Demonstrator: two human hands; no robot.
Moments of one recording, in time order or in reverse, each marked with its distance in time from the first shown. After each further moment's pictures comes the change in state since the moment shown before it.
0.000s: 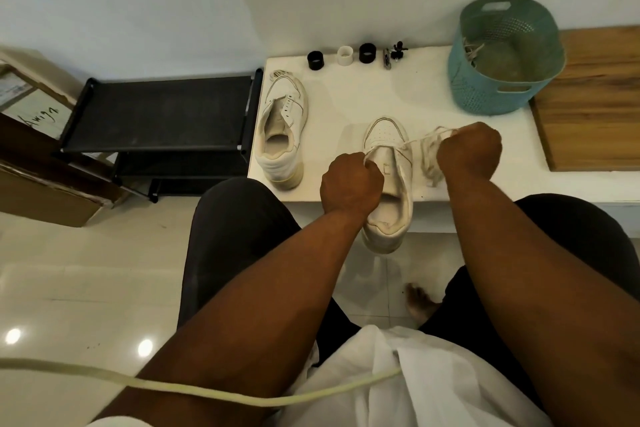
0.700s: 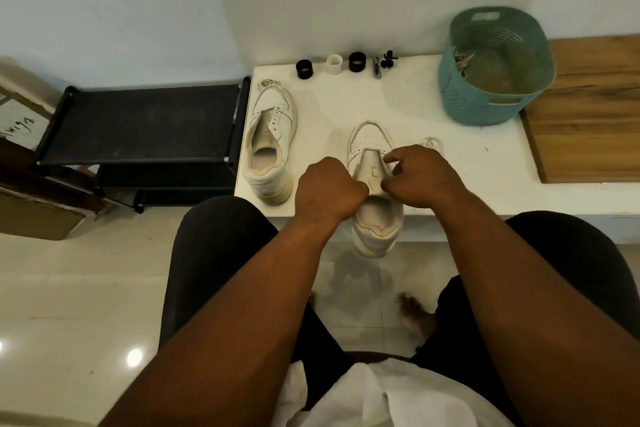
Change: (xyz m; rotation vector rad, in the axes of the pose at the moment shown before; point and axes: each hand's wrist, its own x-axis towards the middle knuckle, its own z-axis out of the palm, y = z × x) left_hand 0.020 0.004 -0.045 0.103 -0.290 -0.086; right_hand -0.044 -0.038 -0.024 -0.258 -0.655 -0.460
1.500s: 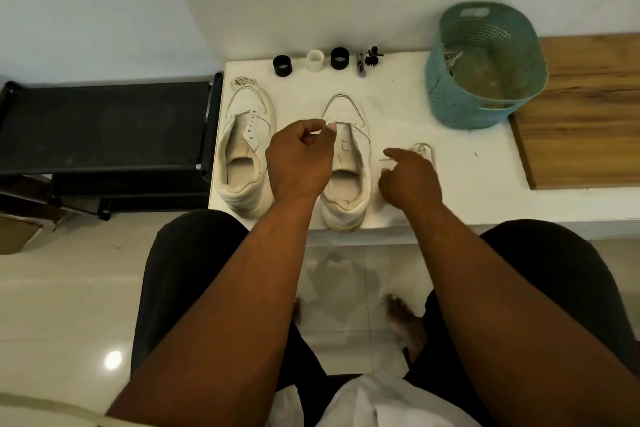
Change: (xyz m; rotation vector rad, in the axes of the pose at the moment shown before) left_hand 0.052 0.010 -0.011 -0.772 0.321 -0.072; right_hand 0.052 0.032 0.039 0.189 0.219 0.202
